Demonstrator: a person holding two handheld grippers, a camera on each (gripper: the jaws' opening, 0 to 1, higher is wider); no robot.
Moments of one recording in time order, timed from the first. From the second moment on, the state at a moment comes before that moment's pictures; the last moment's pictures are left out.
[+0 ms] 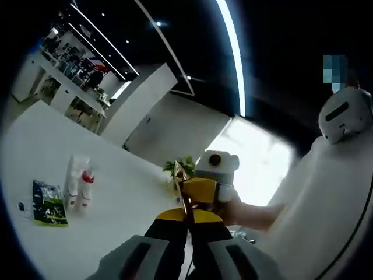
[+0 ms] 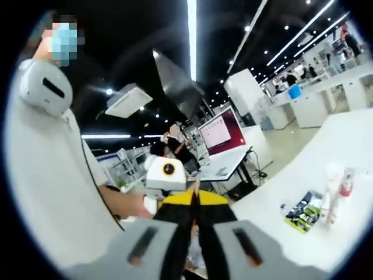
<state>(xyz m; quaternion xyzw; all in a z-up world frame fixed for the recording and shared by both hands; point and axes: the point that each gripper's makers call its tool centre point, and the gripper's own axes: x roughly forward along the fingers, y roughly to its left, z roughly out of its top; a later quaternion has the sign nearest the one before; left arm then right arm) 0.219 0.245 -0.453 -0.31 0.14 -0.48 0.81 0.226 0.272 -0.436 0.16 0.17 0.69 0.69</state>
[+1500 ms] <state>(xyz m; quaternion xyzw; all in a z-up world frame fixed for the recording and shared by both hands) 0.249 0.248 -0.452 -0.33 0.14 -0.43 0.83 0.247 0.243 -0.440 0.17 0.17 0.65 0.72</state>
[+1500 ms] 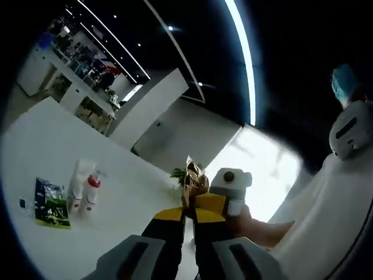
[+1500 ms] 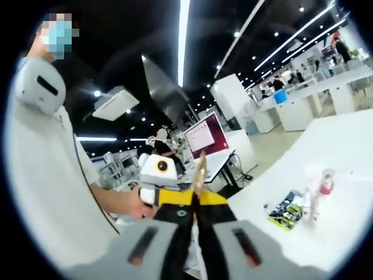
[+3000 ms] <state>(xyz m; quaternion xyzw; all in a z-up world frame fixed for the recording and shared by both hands) 0.262 0.254 -0.445 -0.37 0.17 -0.45 0.79 0.259 0.220 -0.440 0.23 0.17 0.61 0.74</state>
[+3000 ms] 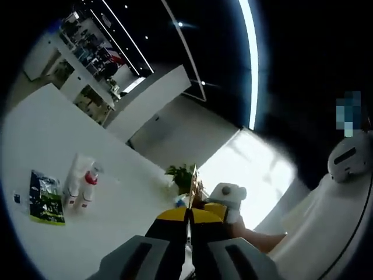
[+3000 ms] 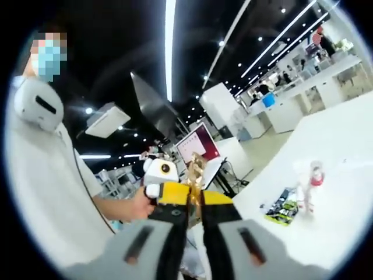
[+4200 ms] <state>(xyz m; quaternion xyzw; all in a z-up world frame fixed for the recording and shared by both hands) 0.292 0.310 -0.472 -0.39 0.17 -0.35 0.84 0.252 0.218 -0.470 0.17 0.21 0.59 0.76</state>
